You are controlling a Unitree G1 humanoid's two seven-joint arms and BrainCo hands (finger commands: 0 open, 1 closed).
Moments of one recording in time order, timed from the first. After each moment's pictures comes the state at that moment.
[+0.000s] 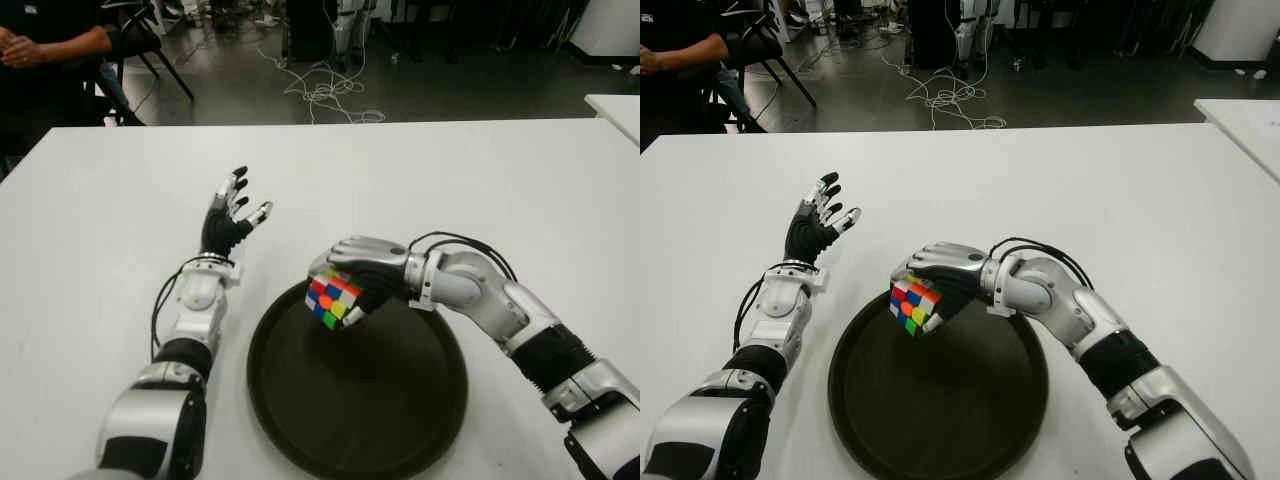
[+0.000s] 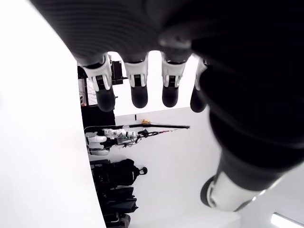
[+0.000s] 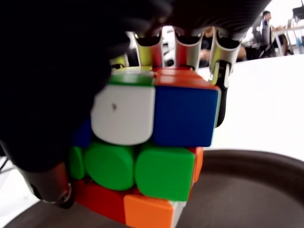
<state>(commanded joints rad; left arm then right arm) -0.61 0.06 0.09 1.12 0.04 -0.70 0.00 -0.54 -0.39 0.53 0.27 -0.47 -0.51 0.52</state>
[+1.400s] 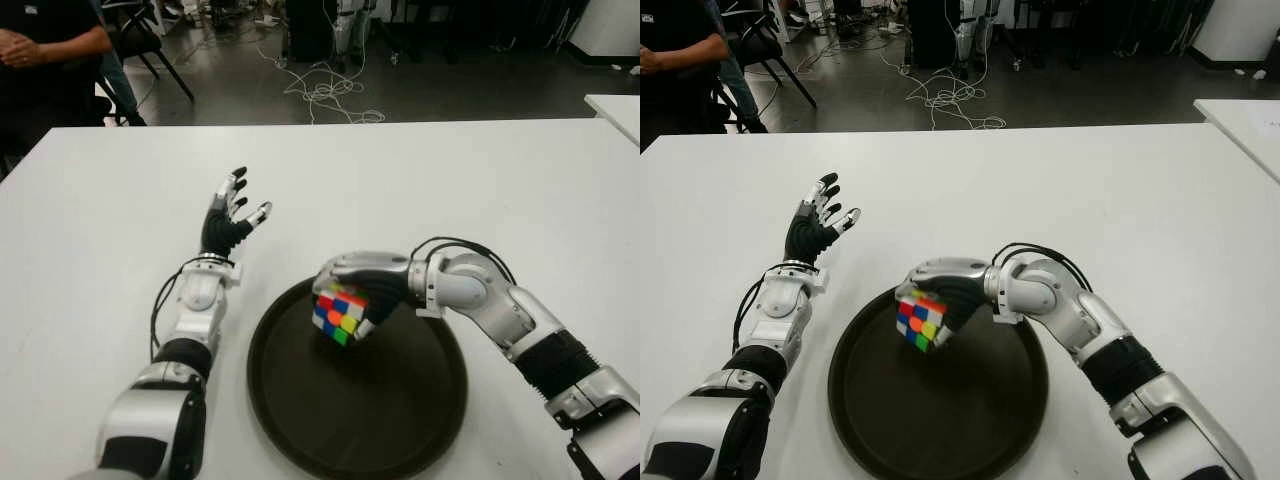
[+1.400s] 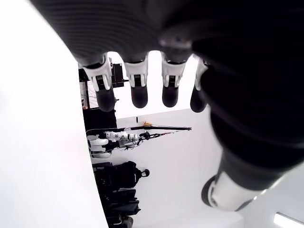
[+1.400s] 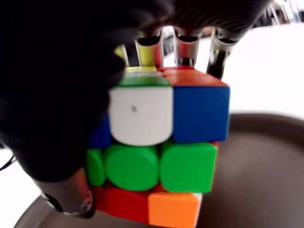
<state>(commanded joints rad) -0.61 0.06 0.10 1.13 0.03 -0.70 -0.01 -0.53 -0.37 0.53 0.26 -0.36 -0.42 0.75</state>
